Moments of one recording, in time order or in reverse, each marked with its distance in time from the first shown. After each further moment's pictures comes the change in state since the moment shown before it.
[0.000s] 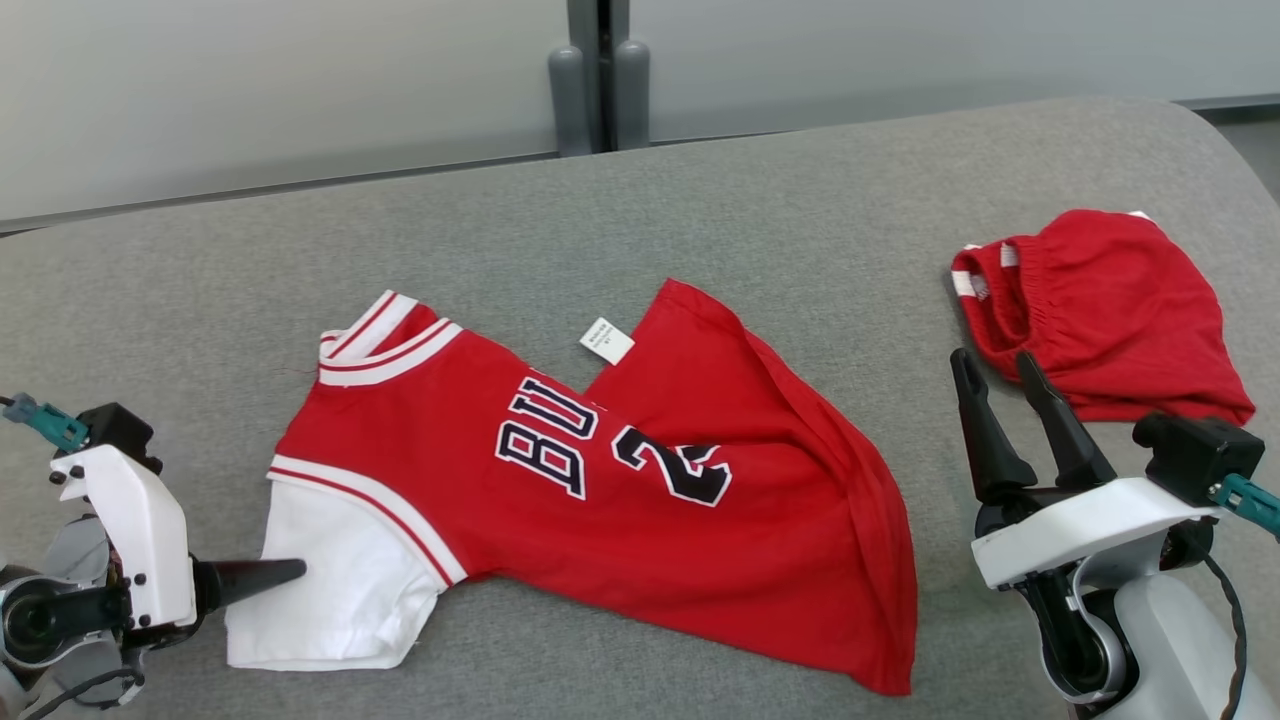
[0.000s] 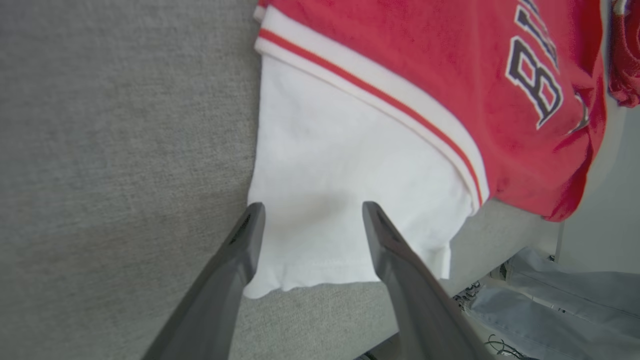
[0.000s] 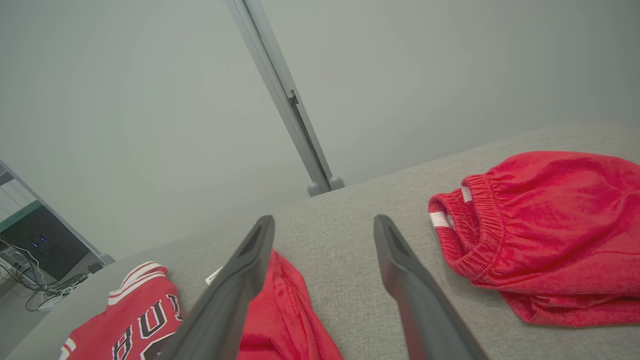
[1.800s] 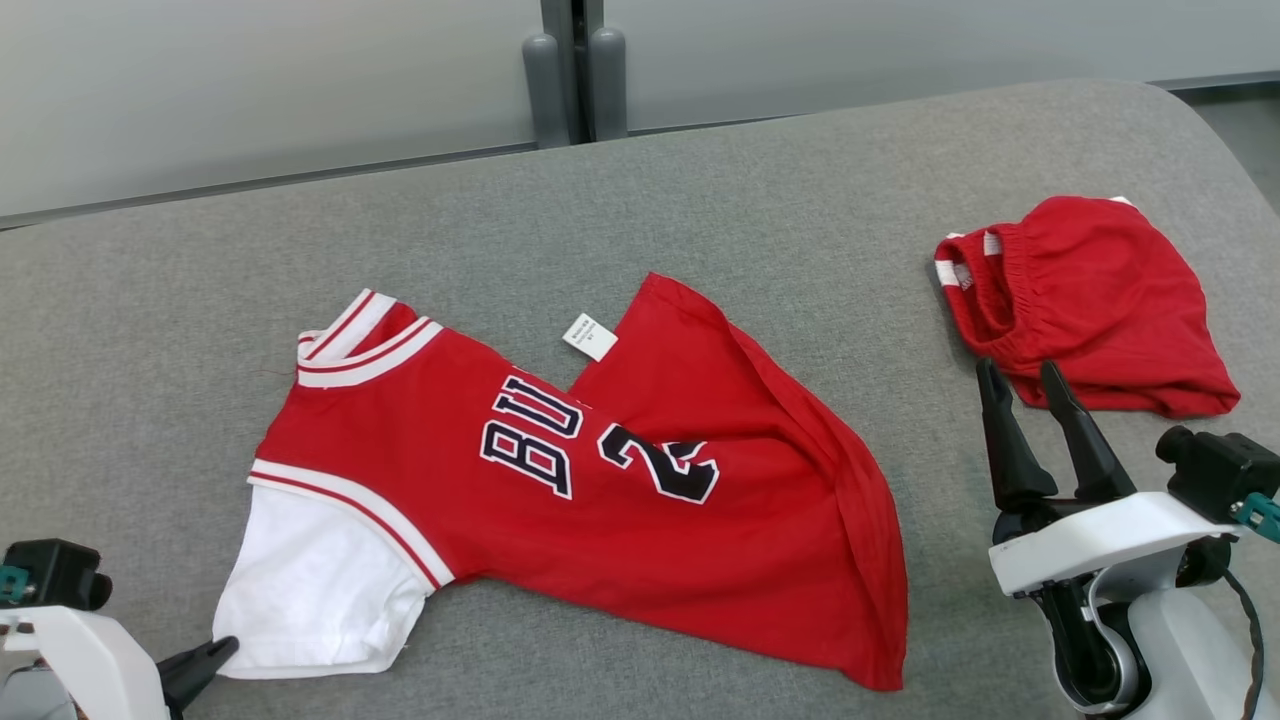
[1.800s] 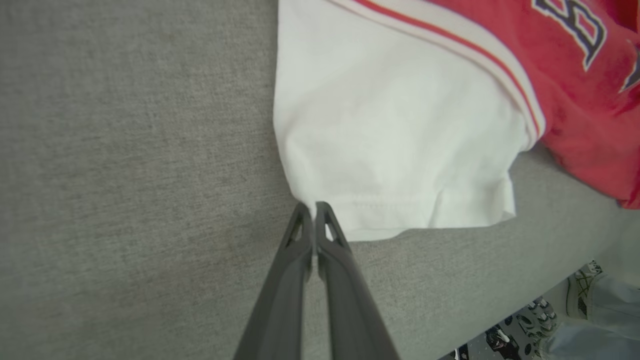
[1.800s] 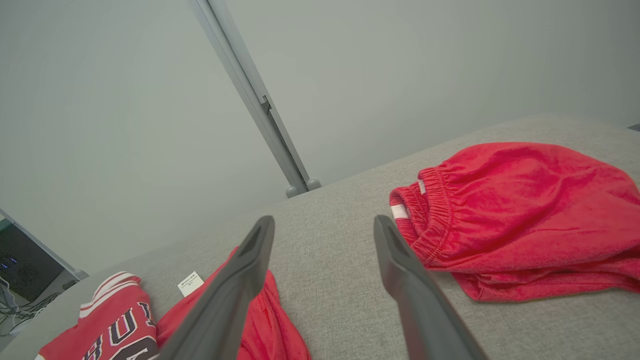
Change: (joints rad) left arm 0.275 0.214 -0.004 -0.388 0.149 0.170 -0.480; right arm 0.021 0.004 -0.034 0.008 0.003 0.000 -0.029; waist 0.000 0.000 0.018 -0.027
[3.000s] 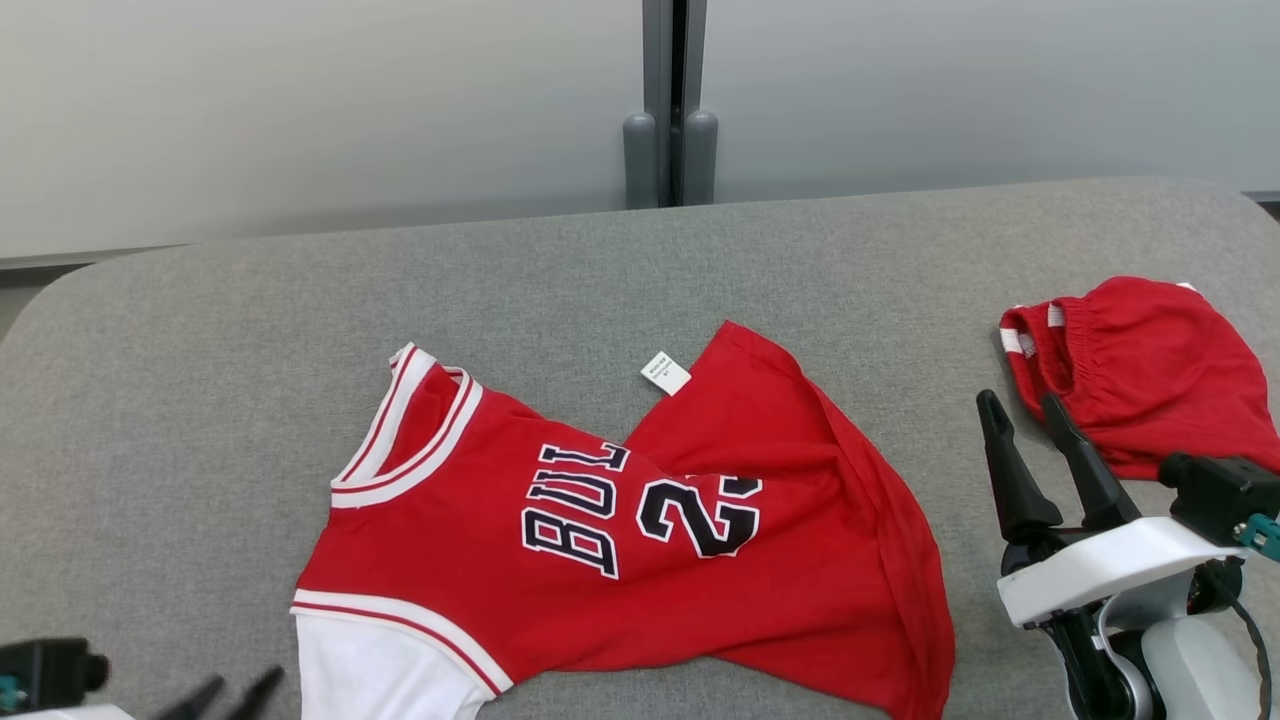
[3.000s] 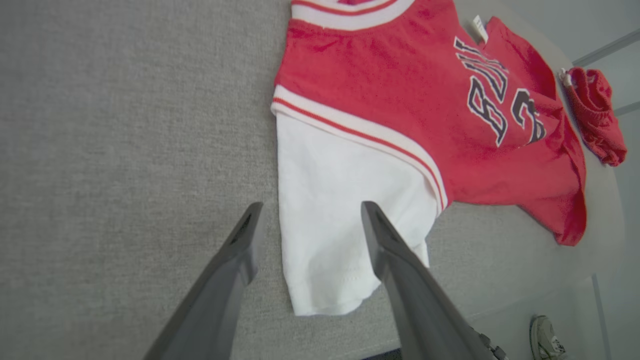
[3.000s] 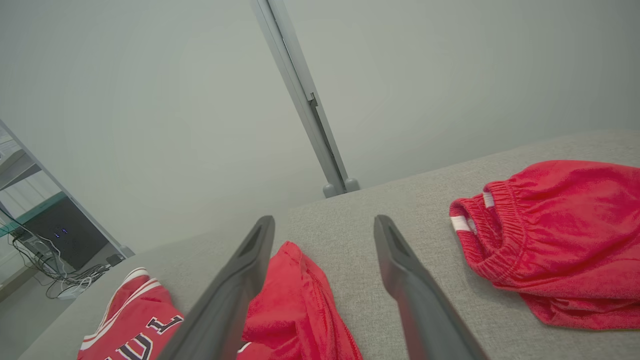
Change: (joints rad) left arm 0.188 -0.022 0.022 -0.093 -0.062 0.028 -0.304; right arm 0.061 -0.017 -0.009 -0.041 -0.012 0.000 0.055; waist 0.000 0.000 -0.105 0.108
